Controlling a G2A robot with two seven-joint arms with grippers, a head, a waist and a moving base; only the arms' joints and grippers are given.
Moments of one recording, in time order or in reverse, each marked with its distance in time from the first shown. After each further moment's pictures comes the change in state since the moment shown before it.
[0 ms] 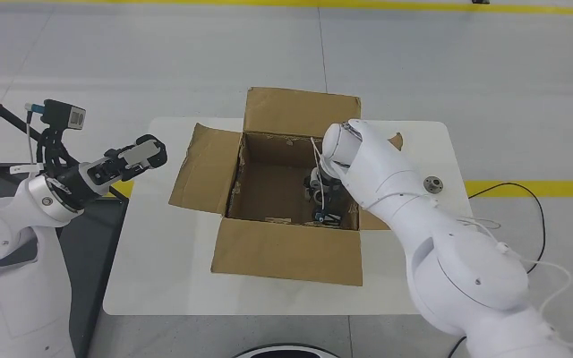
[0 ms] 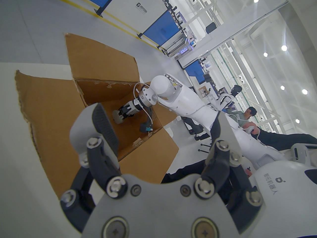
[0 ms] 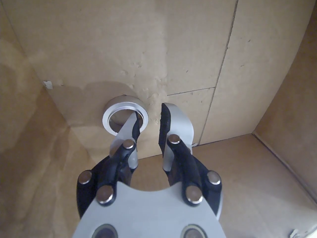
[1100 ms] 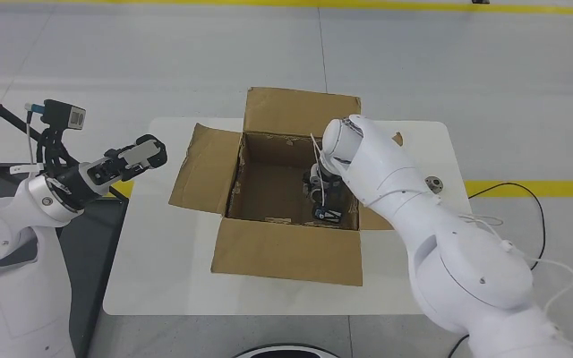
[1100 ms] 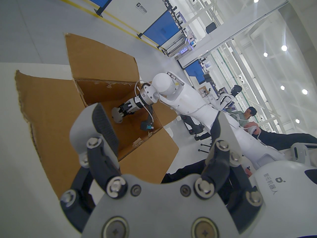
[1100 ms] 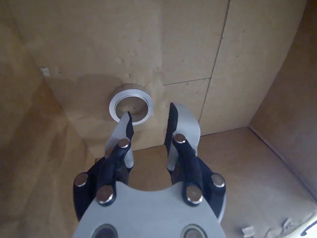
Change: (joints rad) left arm 0.000 0.000 0.000 0.000 0.000 0.000 0.000; right arm 0.017 0.007 0.000 -0.020 0.000 -0.001 0.003
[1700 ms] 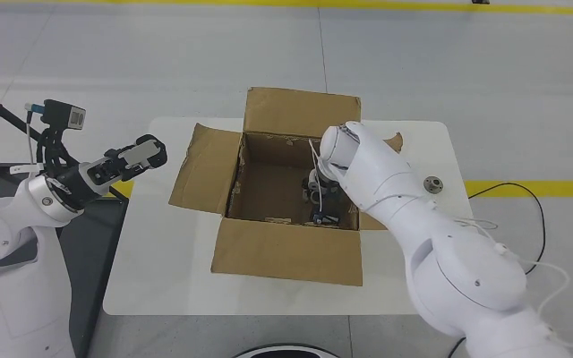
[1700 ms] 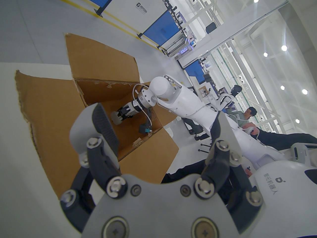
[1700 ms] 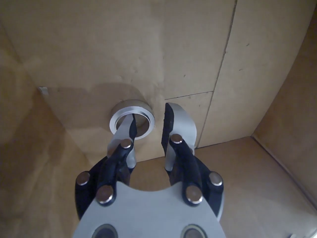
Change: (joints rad) left arm 0.000 0.000 0.000 0.000 0.000 0.000 0.000; right arm -0.028 -0.008 0.000 0.006 0.000 -0.015 0.010
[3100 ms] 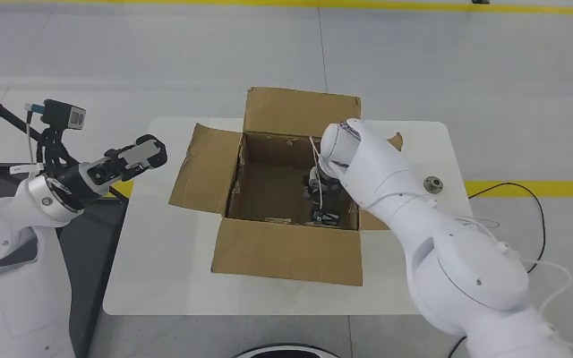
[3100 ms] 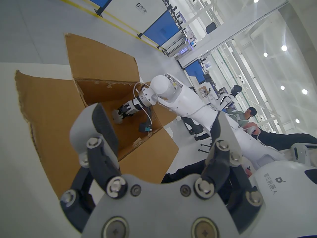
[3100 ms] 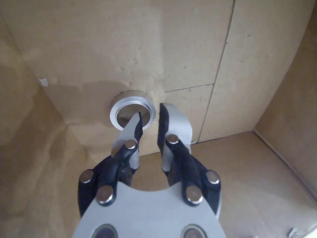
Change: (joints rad) left arm 0.000 0.000 0.000 0.000 0.000 0.000 0.000; right arm 0.015 0.002 0.000 -0.003 0.000 -0.008 0.009
